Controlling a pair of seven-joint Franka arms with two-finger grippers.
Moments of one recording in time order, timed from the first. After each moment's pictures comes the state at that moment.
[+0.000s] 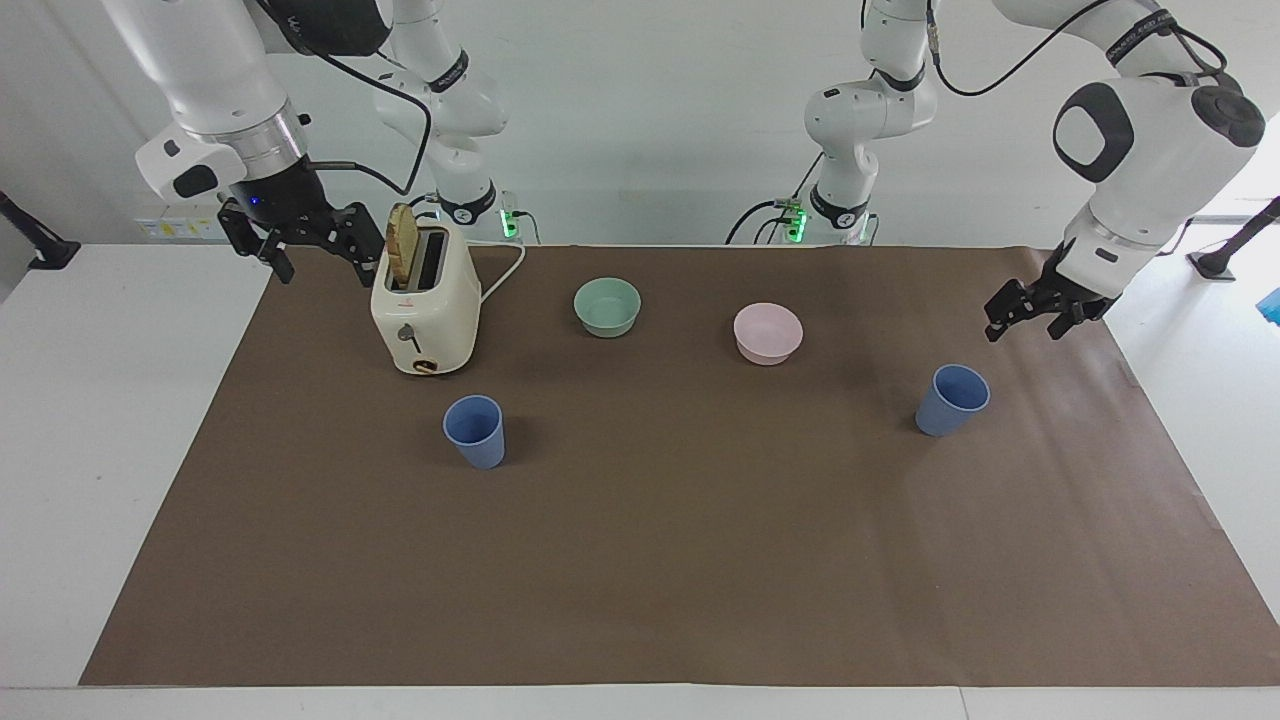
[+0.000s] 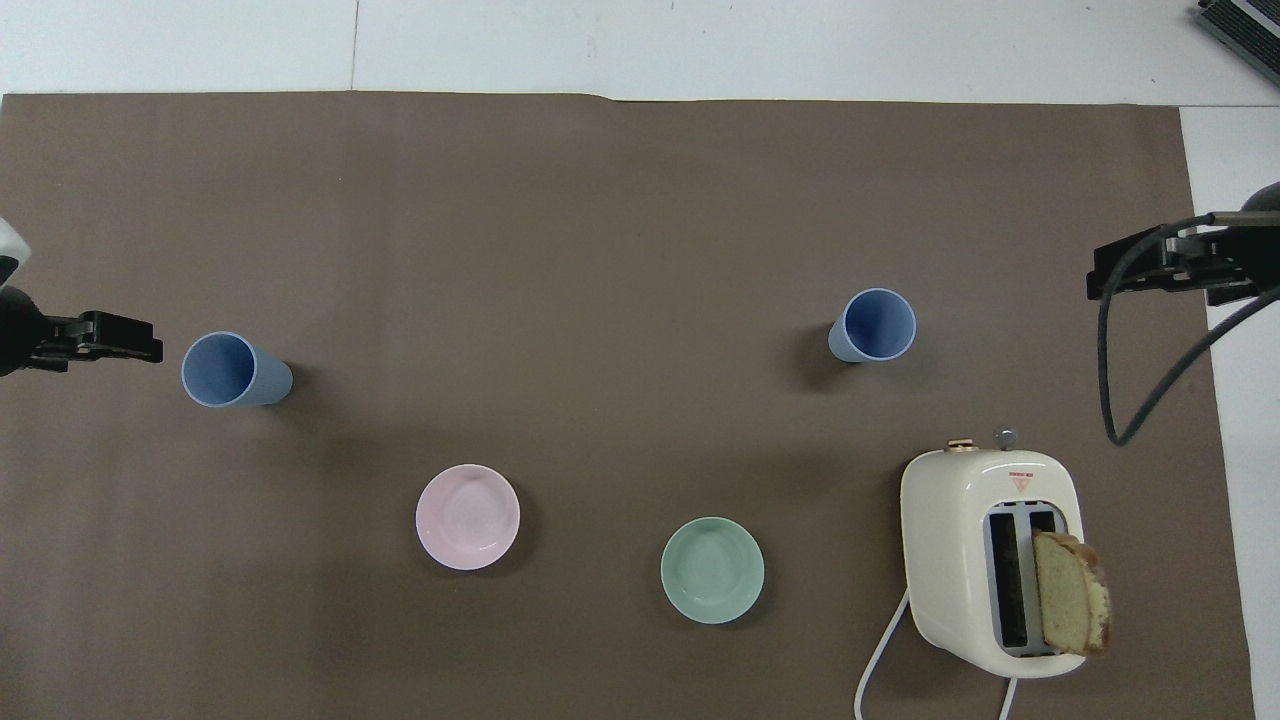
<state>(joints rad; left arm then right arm) 0.20 0.01 -0.09 -1.90 -0.07 1.91 0.07 -0.12 0.10 0.15 -1.40 -0.03 1.51 0.09</state>
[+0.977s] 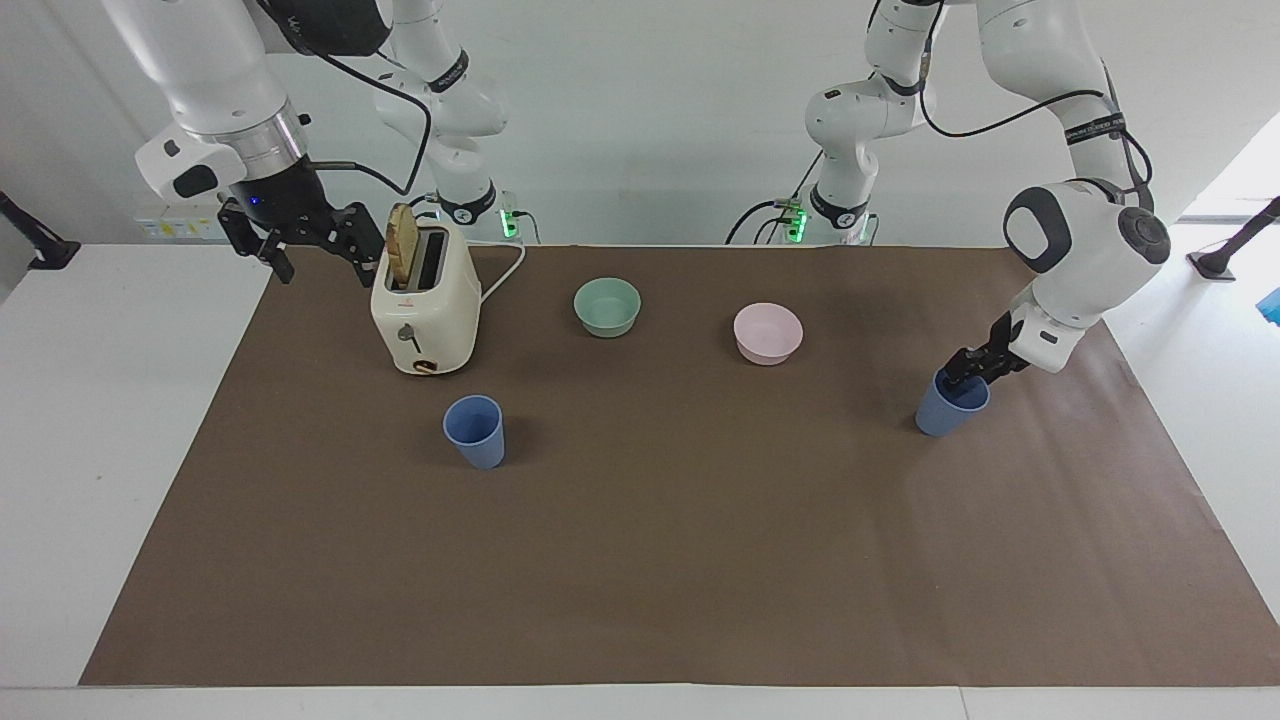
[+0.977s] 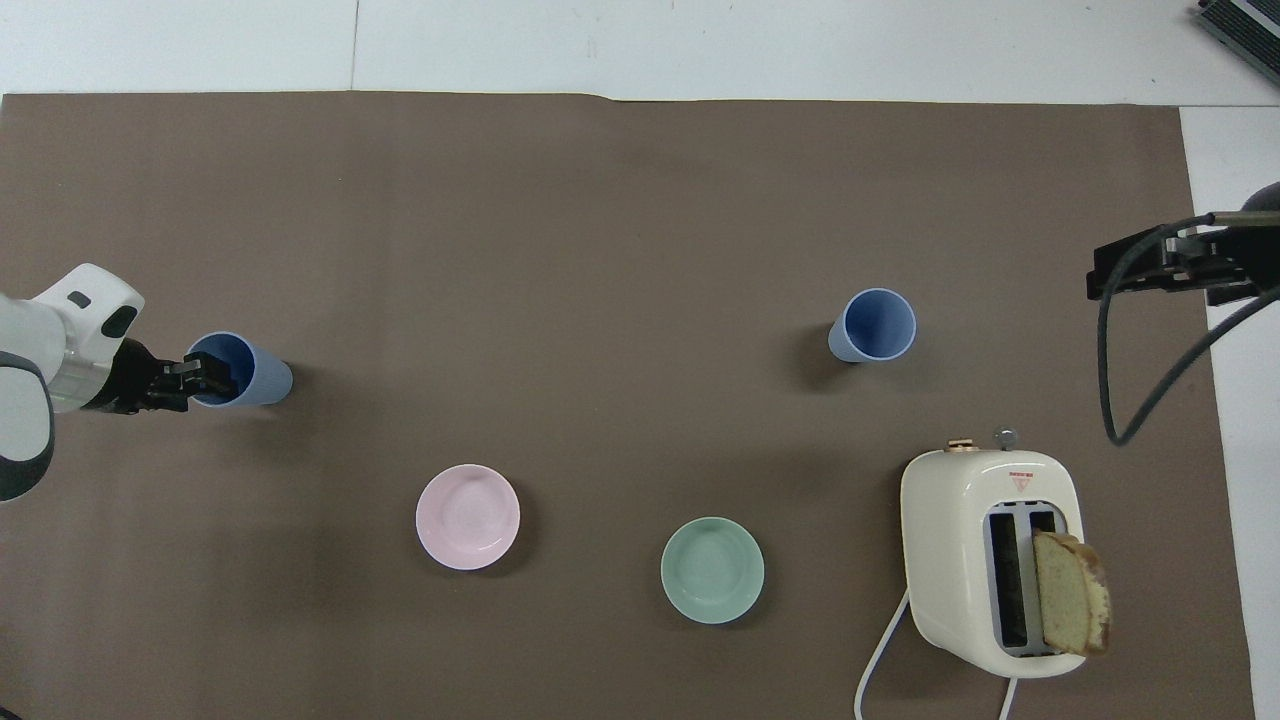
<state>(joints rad) 0.21 0.09 -0.10 -2.11 -0.14 2.13 0.03 -0.12 0.10 0.15 -1.40 -0.03 1.51 0.09</state>
